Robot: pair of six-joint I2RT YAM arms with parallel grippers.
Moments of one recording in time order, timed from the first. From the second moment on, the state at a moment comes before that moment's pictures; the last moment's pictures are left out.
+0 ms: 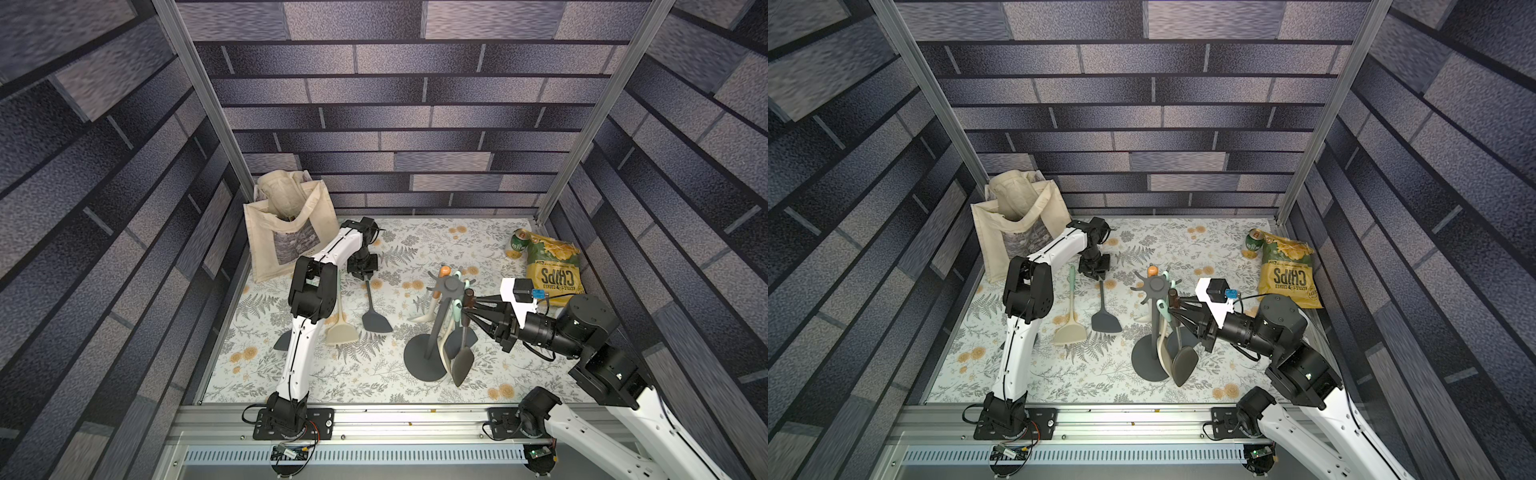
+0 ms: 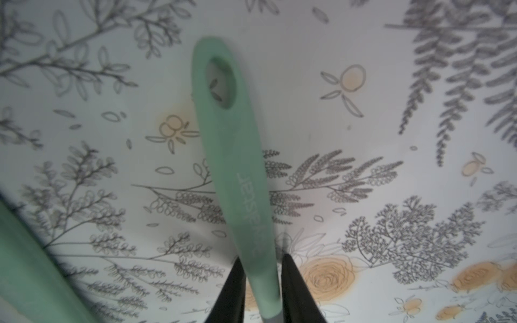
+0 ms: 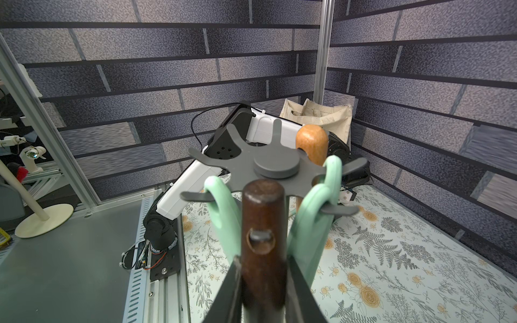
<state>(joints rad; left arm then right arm) -0.33 2.39 2.06 -1.16 0.11 -0.35 0.65 0.59 0.89 -0.39 -0.53 -0.03</state>
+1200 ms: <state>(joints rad) -0.52 1.22 0.78 0.05 0.32 -0.15 0.65 0.61 0.93 -0.44 -0.52 -0.03</state>
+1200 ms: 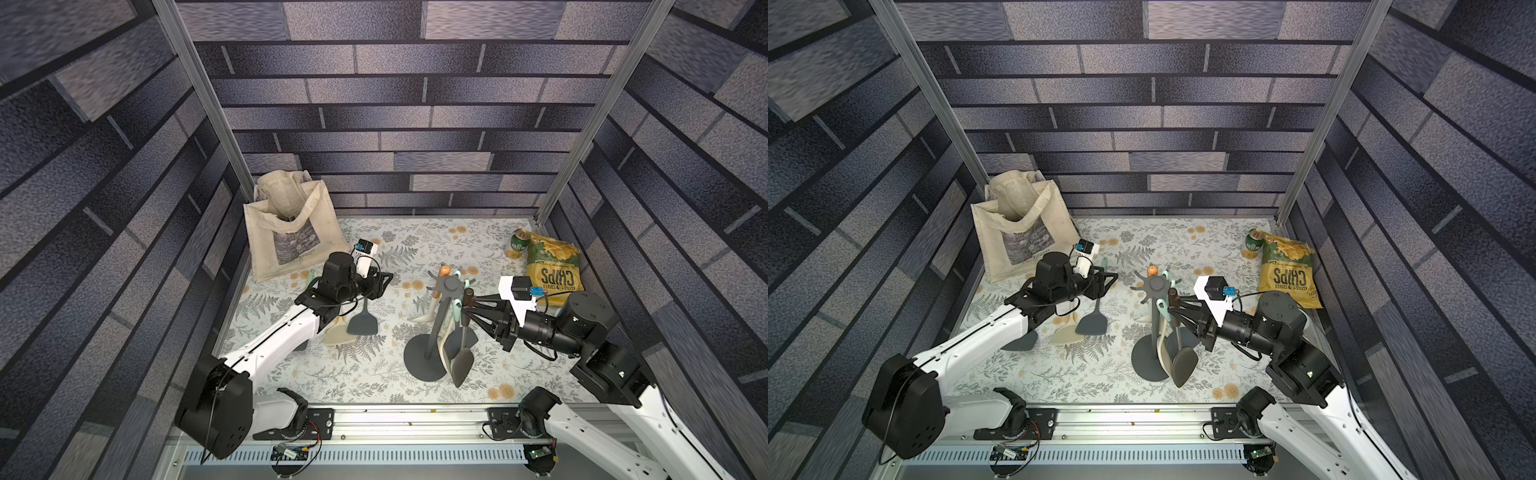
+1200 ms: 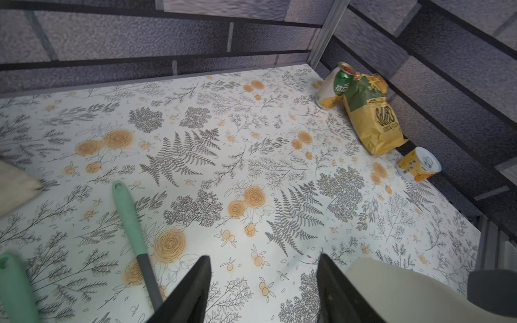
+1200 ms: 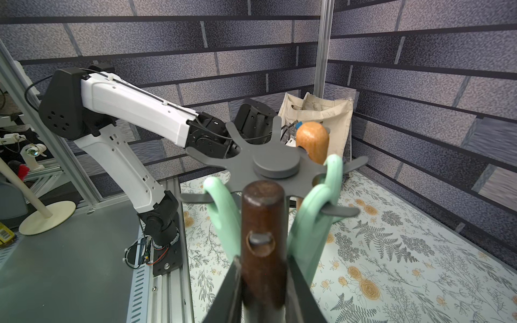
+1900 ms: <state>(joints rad) -0.85 0.93 0.60 0.39 0.36 -0.05 0.65 0.67 0.97 -0.46 -0.51 -0.03</state>
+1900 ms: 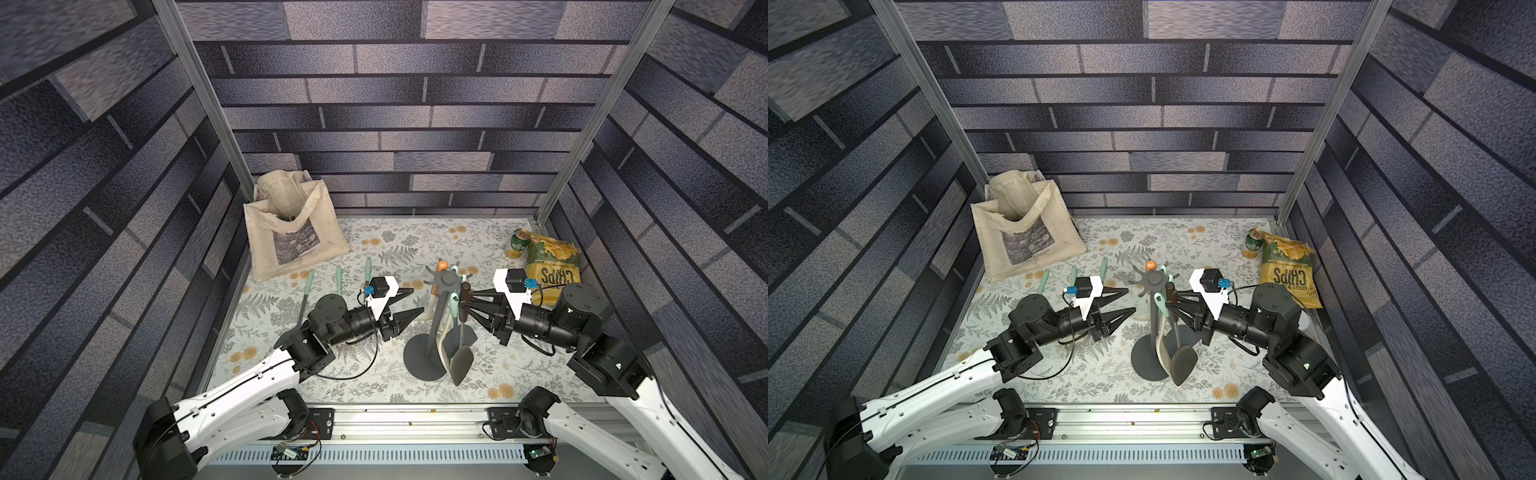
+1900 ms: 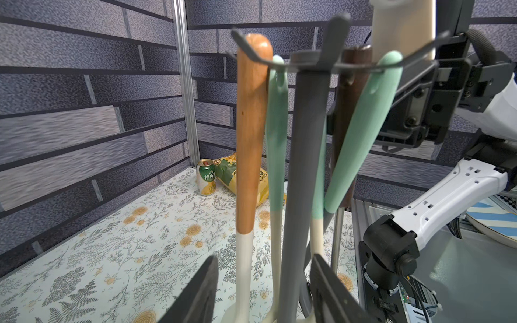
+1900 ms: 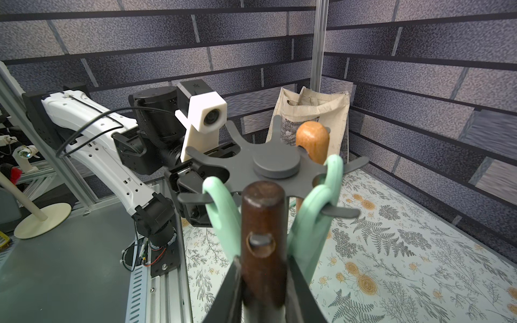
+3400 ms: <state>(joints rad) -1.11 1.28 0.56 0.86 -0.01 0.05 0.65 0.67 0.97 -0.45 -0.50 -0.01</state>
